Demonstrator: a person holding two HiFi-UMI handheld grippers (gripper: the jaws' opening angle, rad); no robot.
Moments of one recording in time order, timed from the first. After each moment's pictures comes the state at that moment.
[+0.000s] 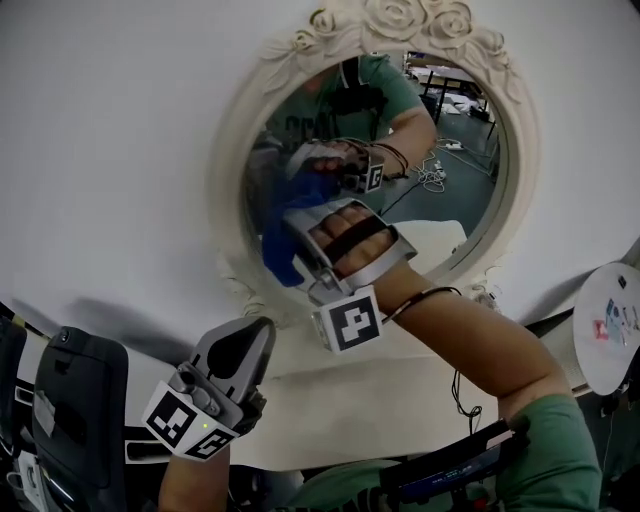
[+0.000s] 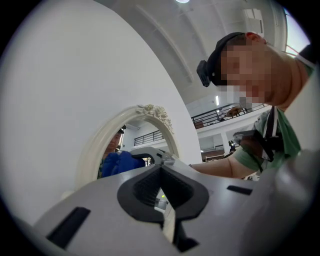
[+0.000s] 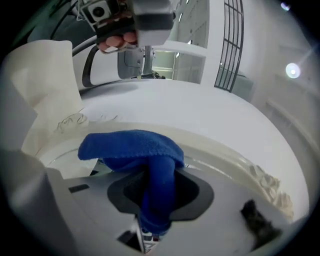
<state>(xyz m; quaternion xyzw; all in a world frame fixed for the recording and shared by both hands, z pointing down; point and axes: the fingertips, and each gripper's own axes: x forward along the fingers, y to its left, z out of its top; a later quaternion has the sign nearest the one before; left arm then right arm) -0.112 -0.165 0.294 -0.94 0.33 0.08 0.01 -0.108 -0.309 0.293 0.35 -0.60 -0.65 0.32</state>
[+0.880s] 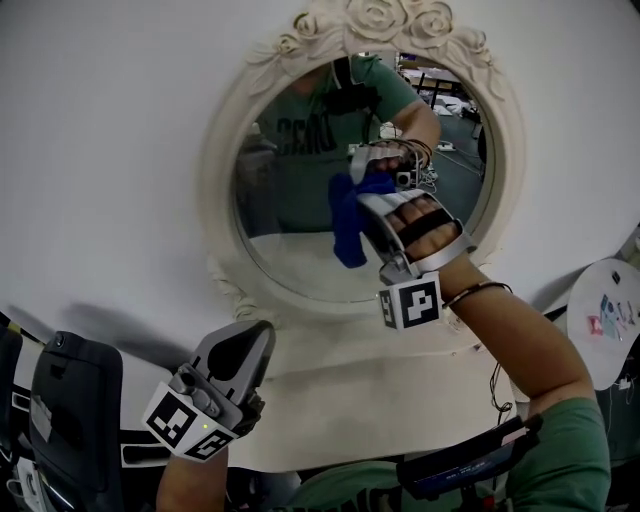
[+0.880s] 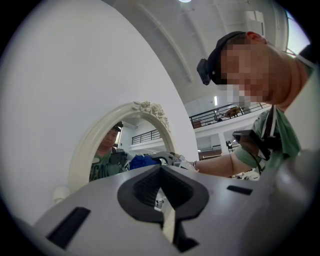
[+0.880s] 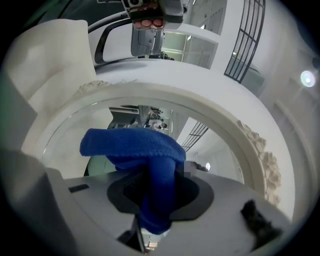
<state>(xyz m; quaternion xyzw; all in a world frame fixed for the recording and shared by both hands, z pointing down) -0.098 -0.160 0.300 -0.95 0.31 0.08 0.01 0.026 -0.333 0.308 0.39 -0.53 -0.63 0.41</state>
